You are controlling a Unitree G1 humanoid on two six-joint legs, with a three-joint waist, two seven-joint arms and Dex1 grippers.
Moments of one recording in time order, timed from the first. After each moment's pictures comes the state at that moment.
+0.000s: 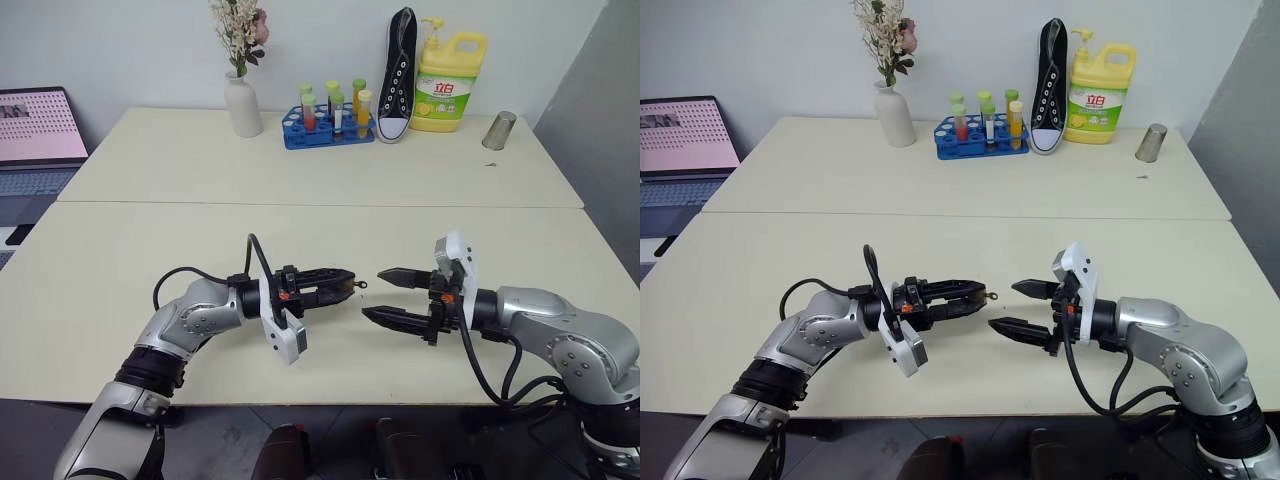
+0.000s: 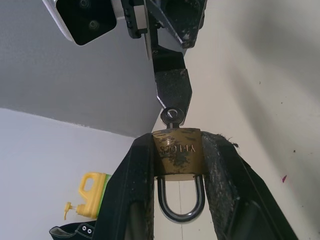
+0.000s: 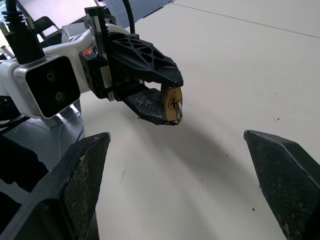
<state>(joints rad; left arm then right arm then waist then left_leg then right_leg) -0.48 0.62 -0.27 0.28 0.35 -1.13 -0.53 -0.32 -0.61 0.05 -0.51 0.85 0.91 0.67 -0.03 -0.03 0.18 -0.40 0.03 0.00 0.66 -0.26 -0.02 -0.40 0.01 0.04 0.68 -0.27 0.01</state>
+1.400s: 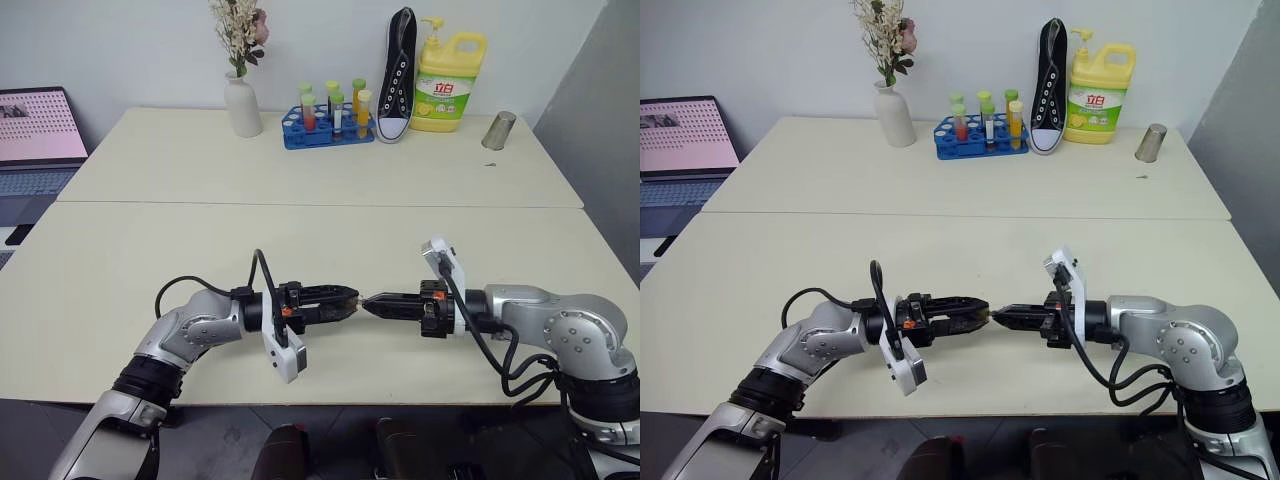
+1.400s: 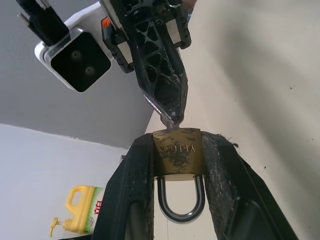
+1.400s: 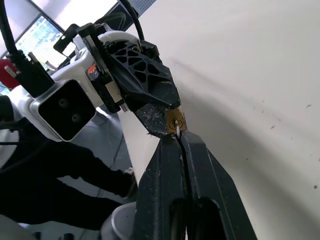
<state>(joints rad) -0.44 0.63 -0.29 0.24 0.37 -1.14 -0.52 -0.42 -0.55 -0.02 -0.39 1.09 1.25 0.57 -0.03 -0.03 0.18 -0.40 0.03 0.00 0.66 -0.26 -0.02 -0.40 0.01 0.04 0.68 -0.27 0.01</state>
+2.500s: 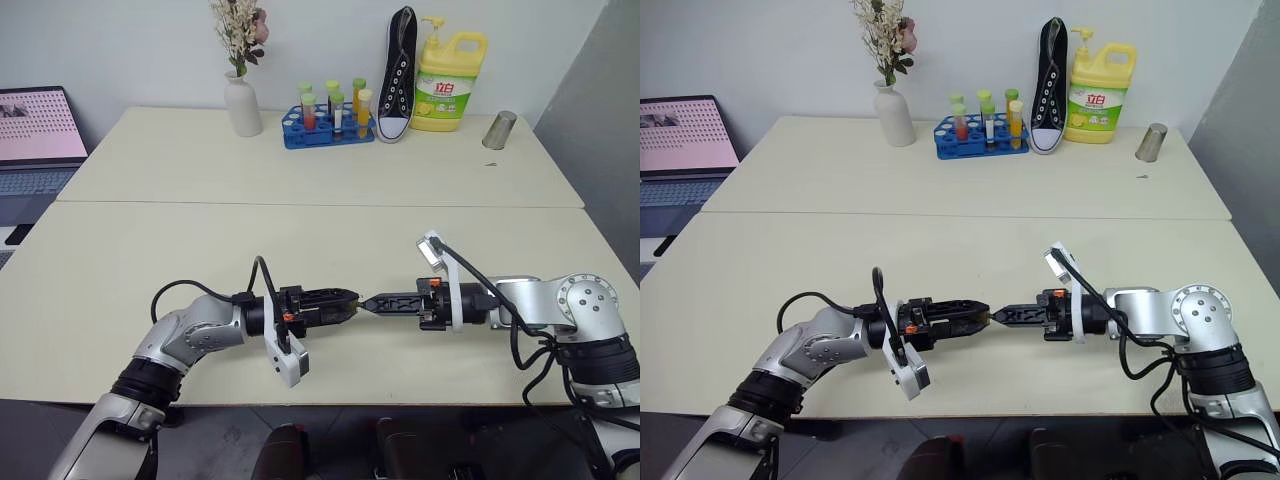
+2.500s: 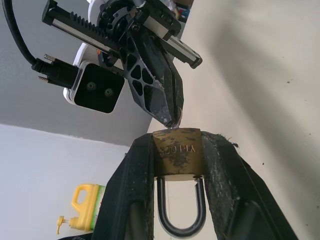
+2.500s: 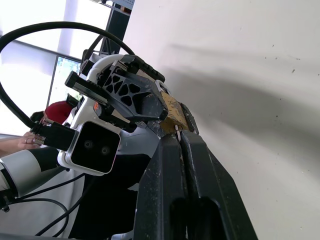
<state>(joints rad) -0.42 0.64 -0.29 0.23 0.48 -1.15 -0.42 -0.52 -0.64 0.09 -0.08 1.92 1.31 -0.12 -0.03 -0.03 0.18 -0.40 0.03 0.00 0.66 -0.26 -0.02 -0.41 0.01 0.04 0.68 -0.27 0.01</state>
